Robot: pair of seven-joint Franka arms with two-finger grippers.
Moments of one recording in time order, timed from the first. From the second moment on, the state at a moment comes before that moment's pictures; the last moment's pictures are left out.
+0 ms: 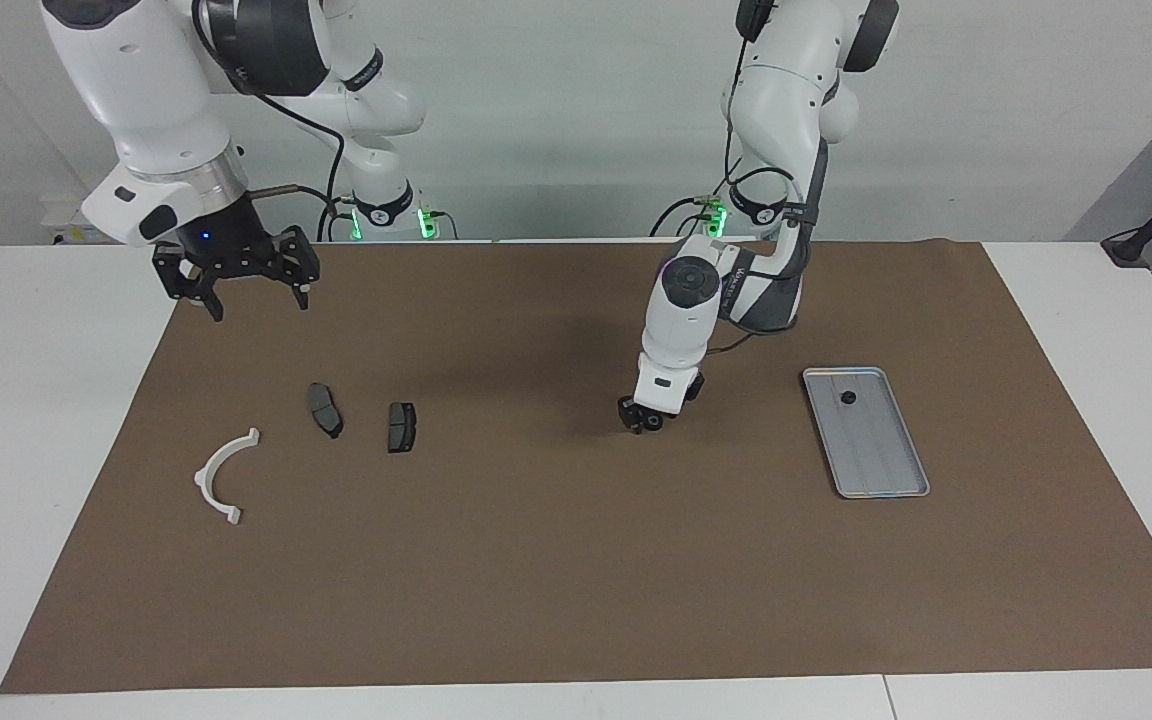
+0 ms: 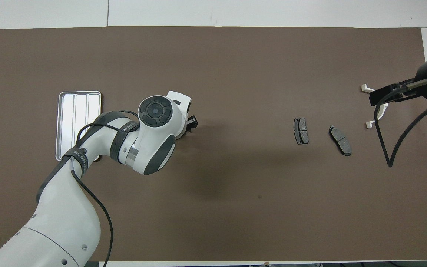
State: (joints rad) left arm -0.44 0.40 -0.12 -1.90 0.05 2.32 -0.95; right arm -0.06 0.05 0.11 -1.53 -0.04 1.61 -0.13
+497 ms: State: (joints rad) left arm -0.43 0.39 -0.11 -1.86 0.06 2.20 -0.93; right arm -0.05 0.01 0.05 -1.55 -0.04 1.54 -0.13
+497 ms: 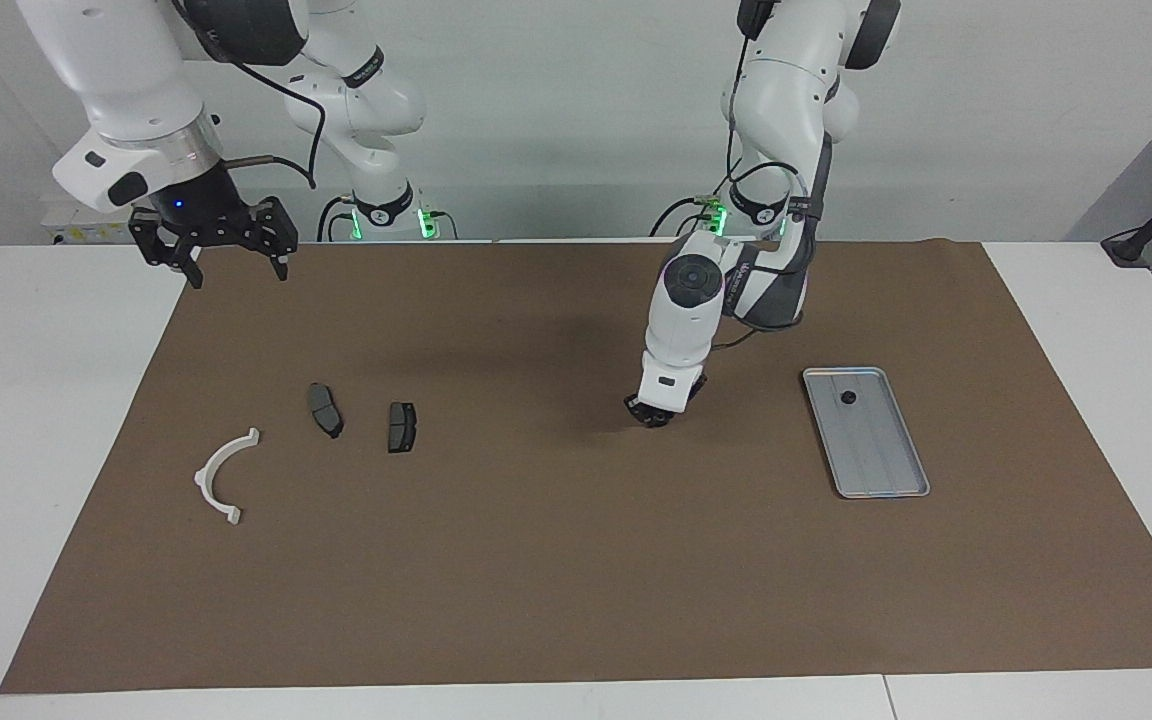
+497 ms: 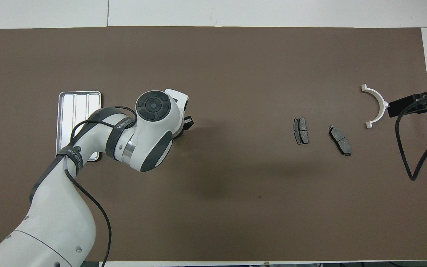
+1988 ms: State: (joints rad) left arm 0.10 0.35 -0.10 -1.90 0.06 2.28 -0.06; right arm -0.05 0.01 0.05 -1.58 -0.04 1.58 -0.11
